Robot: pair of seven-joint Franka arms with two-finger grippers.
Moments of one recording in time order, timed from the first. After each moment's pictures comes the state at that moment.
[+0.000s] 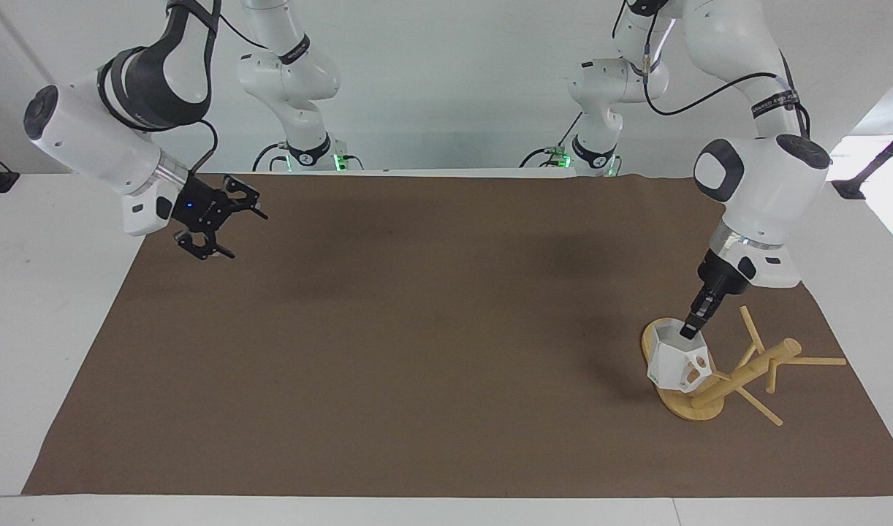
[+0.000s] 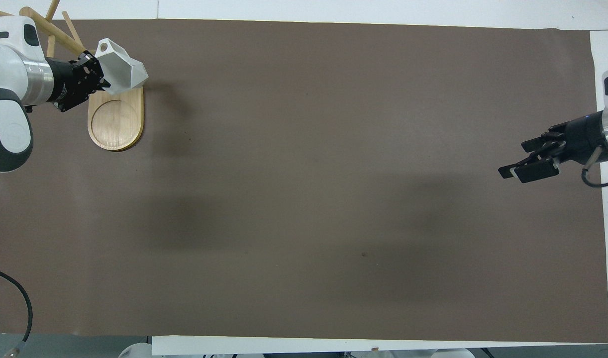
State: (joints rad) left arm -0.05 0.20 -0.07 -1.85 -0.15 2.36 -0.74; right arm -0.08 0.00 -0.09 -1.90 0.35 1.75 -0.82
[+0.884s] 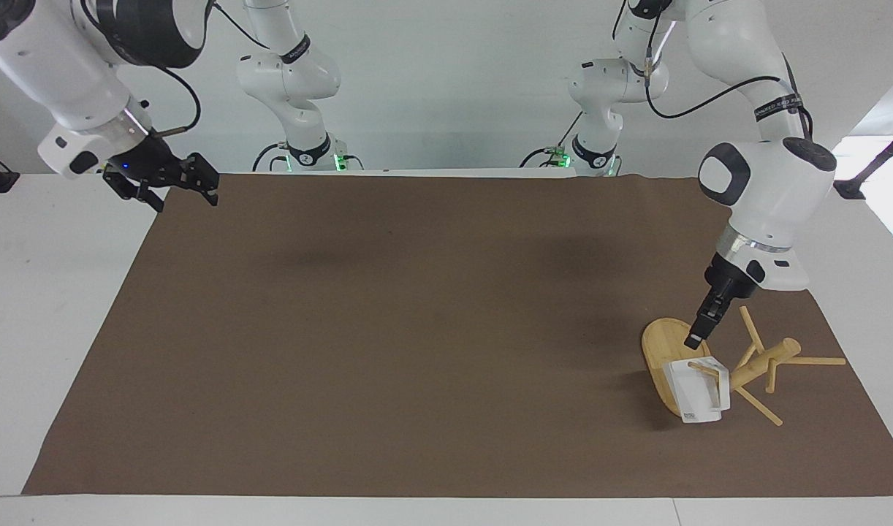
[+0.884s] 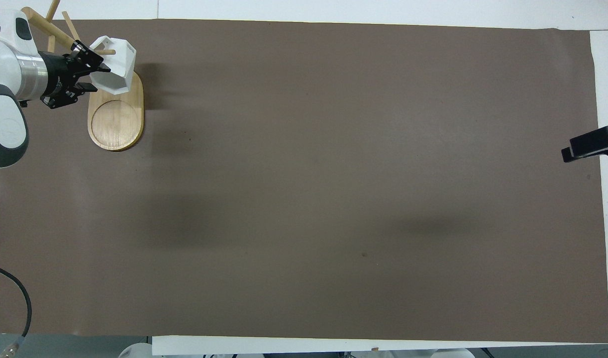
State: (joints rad) left arm -0.04 0.21 -0.08 -1.79 -0.15 2.34 -0.74; right arm -0.02 -0.02 -0.14 -1.57 0.03 1.45 -0.18
